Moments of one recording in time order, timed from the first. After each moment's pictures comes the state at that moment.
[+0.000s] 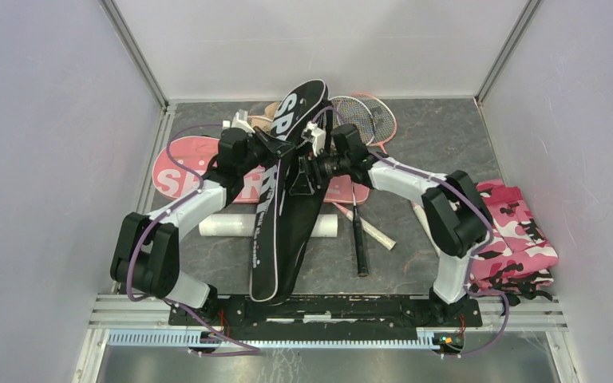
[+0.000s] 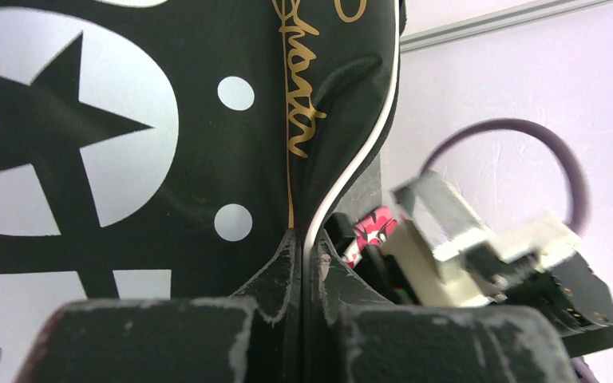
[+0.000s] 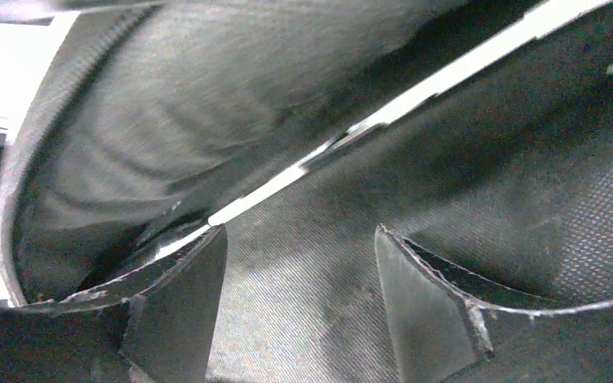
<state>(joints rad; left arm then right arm) -0.35 1.49 0.90 0.31 0.24 -1.03 0.61 1.91 1.28 0.03 -0.72 0.27</state>
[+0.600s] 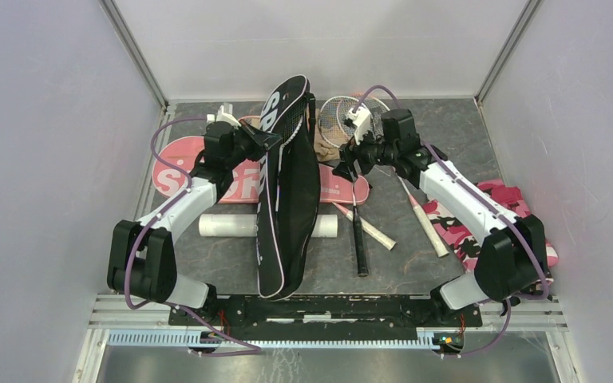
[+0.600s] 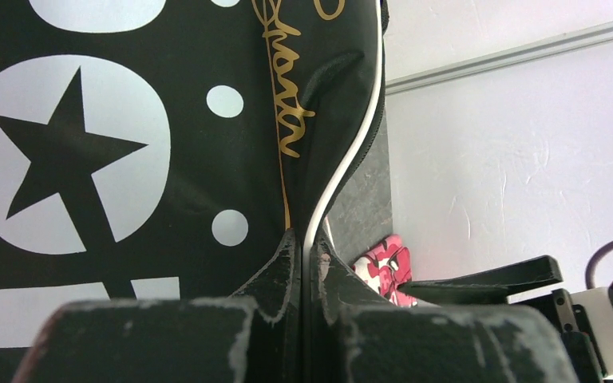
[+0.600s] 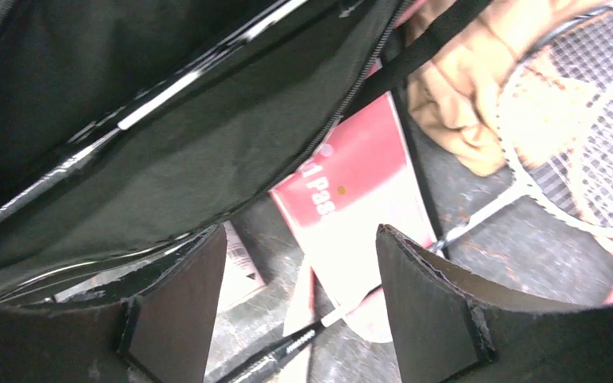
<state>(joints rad) -0.26 1.44 0.94 0.24 0.26 -0.98 0.45 1.50 1.21 -0.29 -0.57 -0.18</state>
